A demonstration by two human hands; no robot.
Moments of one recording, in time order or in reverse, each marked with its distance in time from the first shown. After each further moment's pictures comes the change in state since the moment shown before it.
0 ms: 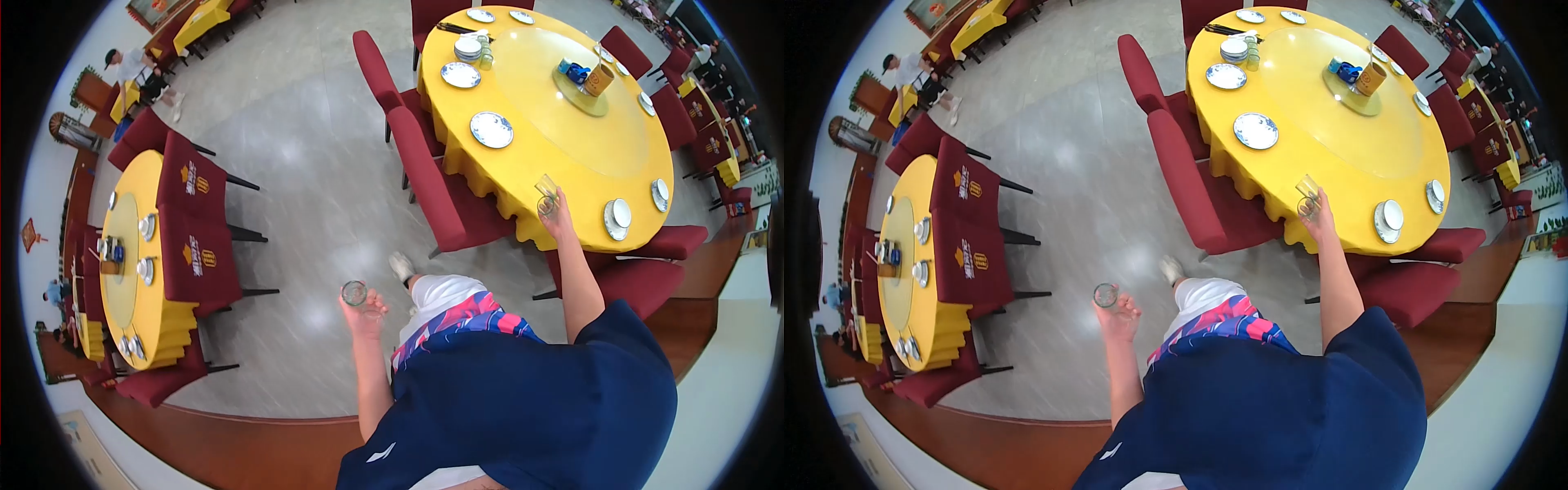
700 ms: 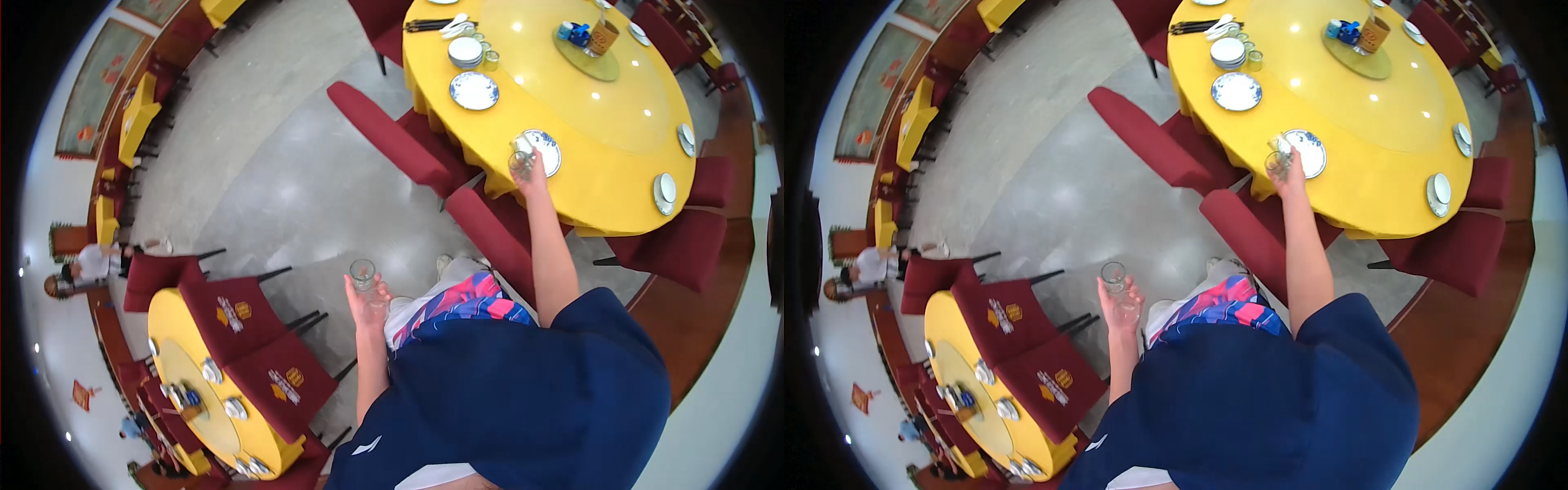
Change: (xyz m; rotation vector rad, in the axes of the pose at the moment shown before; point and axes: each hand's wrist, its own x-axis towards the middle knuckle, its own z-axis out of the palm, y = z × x) left_hand 0.341 0.252 0.165 0.318 -0.039 -0.273; right_hand 0.219 0.062 0.298 0.406 0.315 -0.074
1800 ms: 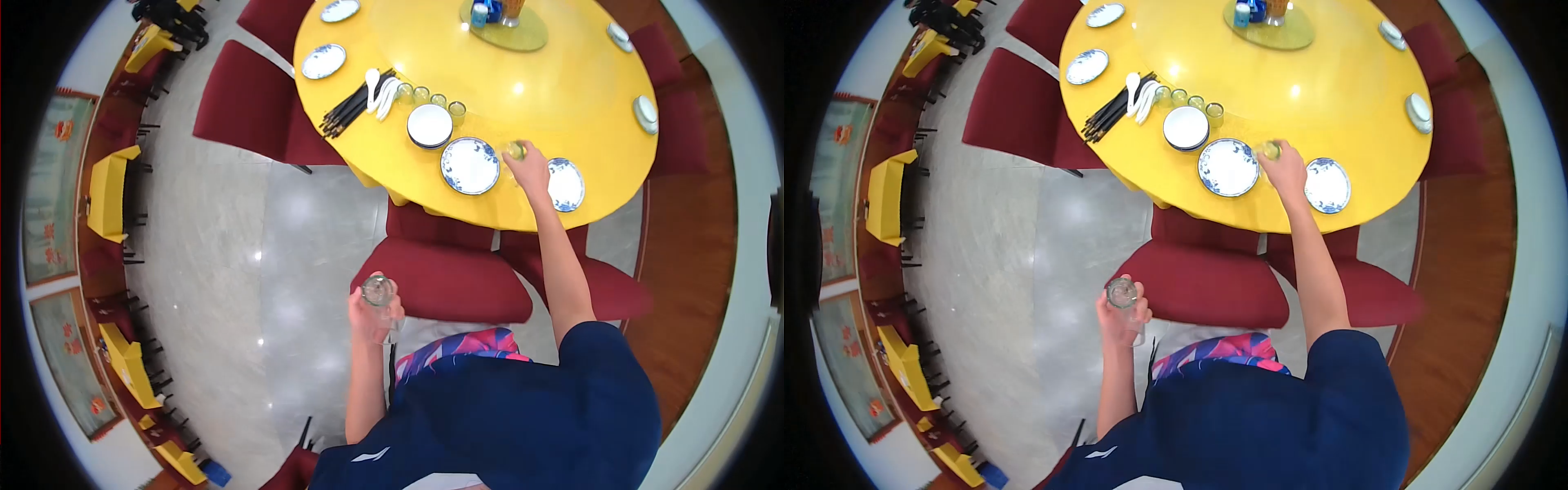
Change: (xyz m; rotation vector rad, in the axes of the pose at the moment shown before) left_hand 0.479 0.201 0.244 0.379 -0.573 -0.727; right_hand 0.137 -0.054 0.212 -1.283 0.924 -0.680
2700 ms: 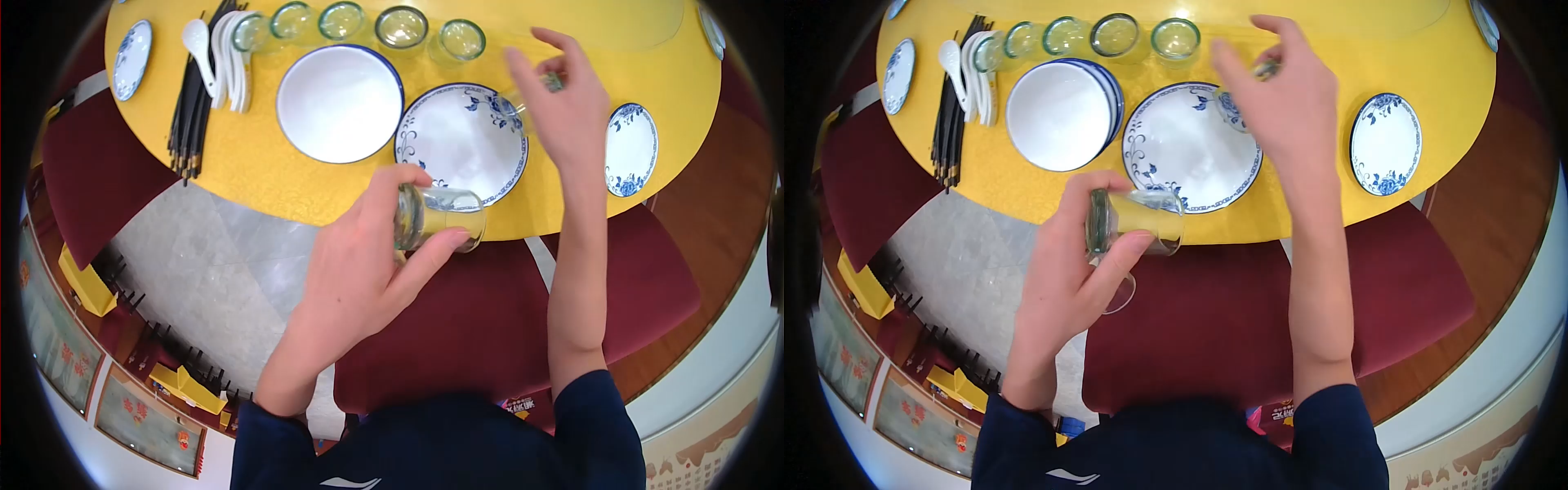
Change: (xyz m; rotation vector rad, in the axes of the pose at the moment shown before) left_hand 0.336 -0.009 0.097 1.743 -0.303 -0.212; right_hand 0.071 0.007 0.097 0.194 -0.120 0.363
